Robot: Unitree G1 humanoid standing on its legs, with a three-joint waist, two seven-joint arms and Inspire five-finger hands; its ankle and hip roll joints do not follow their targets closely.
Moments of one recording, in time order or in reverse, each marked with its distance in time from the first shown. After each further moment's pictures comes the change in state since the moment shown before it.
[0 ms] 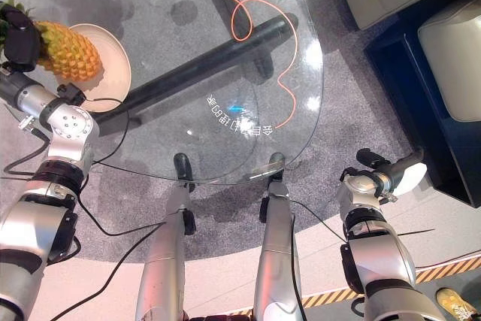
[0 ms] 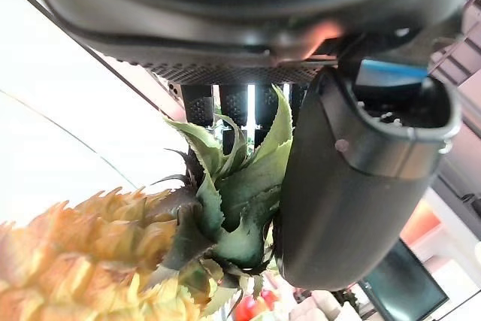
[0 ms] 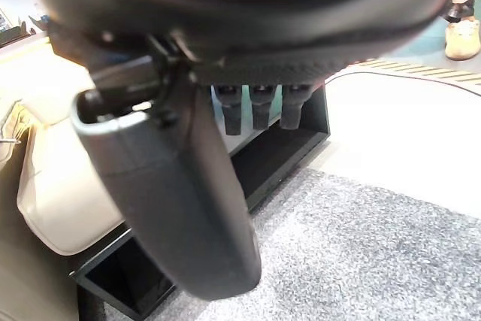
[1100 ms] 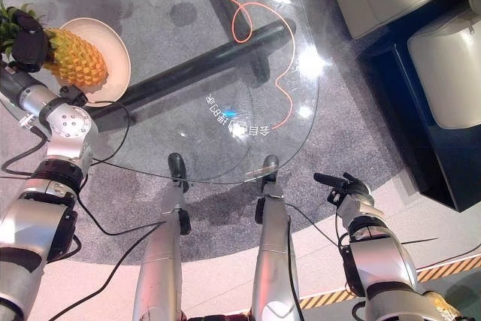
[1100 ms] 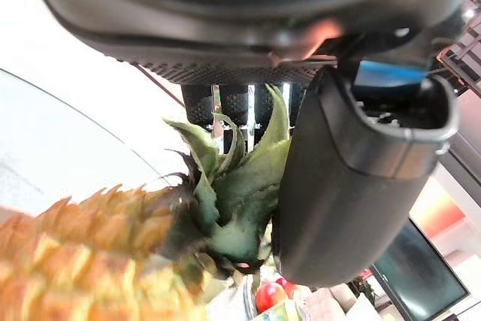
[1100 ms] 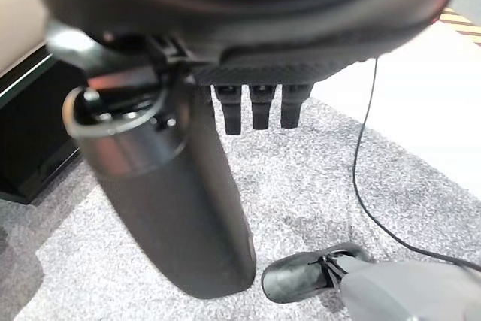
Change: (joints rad) left arm -0.018 0.001 0.000 0.005 -0.019 0.044 -0.073; right arm 0.019 -0.005 -0.001 0.103 0.184 0.306 0.605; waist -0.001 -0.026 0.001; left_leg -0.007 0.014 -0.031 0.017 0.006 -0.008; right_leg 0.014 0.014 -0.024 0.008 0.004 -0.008
